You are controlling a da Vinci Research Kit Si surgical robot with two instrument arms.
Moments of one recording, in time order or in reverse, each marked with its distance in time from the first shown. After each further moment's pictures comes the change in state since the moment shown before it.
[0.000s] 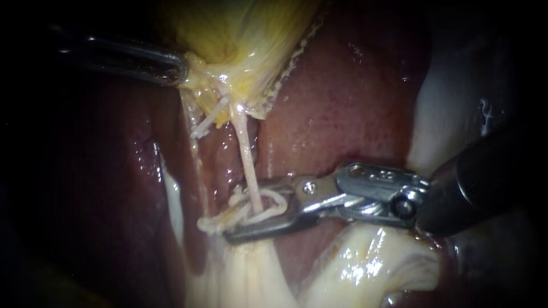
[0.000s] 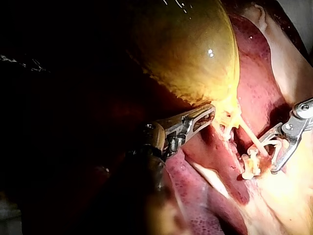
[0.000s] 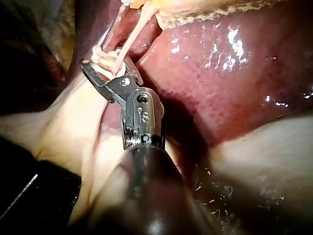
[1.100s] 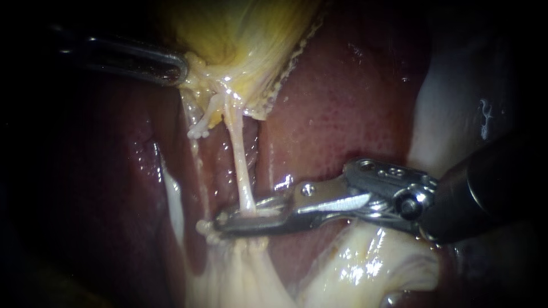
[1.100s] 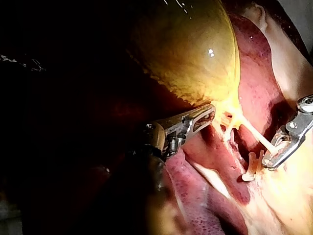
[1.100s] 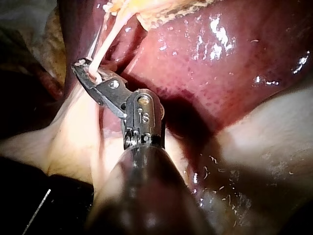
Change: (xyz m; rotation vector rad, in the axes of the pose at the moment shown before) right arm 0.000 0.000 -0.001 0.055 -0.001 0.162; left arm 0.000 0.000 0.000 0.000 0.000 0.001
